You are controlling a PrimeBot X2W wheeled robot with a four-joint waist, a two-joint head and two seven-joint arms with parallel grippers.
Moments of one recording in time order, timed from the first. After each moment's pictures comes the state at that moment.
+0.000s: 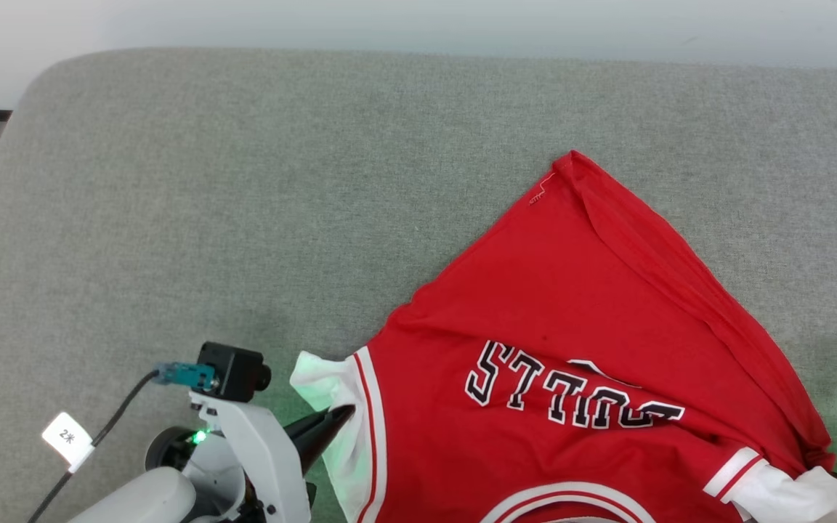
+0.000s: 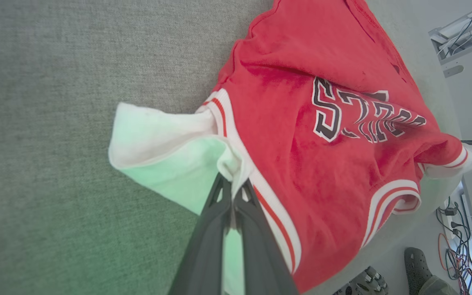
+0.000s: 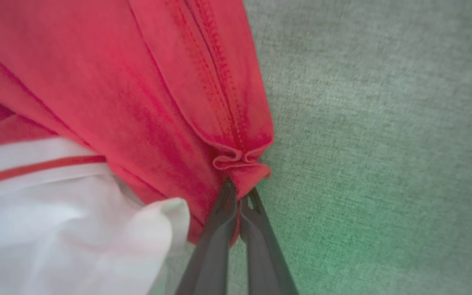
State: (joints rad) left arm -0.46 0.74 -0.93 -0.02 -1.26 0.13 0.14; right arm 0.04 -0.54 -0.03 -0.07 0.70 0.13 0.92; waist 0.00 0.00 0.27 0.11
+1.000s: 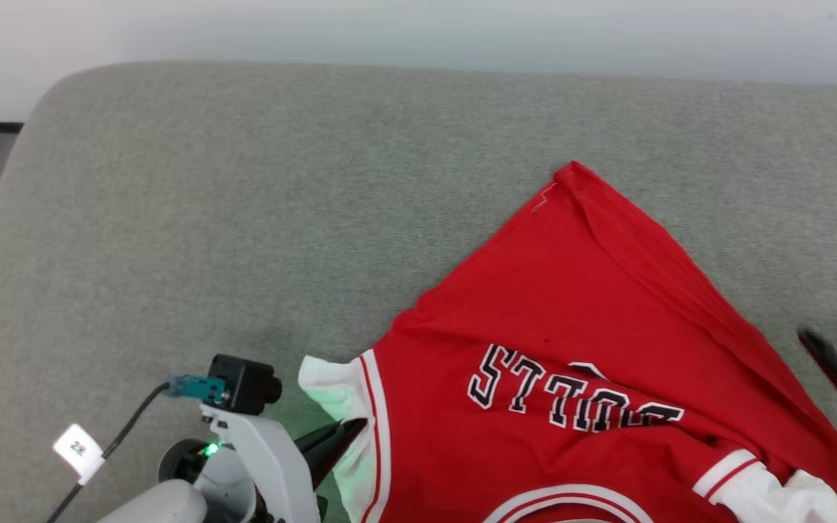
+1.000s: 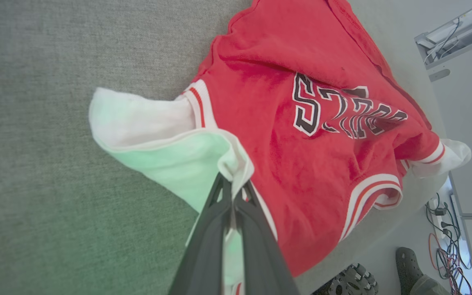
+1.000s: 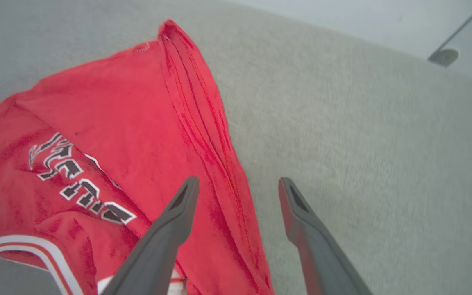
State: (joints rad) left arm -0.43 0.73 -0.93 -0.03 -1.27 0.13 0.13; right arm -0.05 -0.56 -0.09 -0.36 0.62 0.13 0.85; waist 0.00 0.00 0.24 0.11
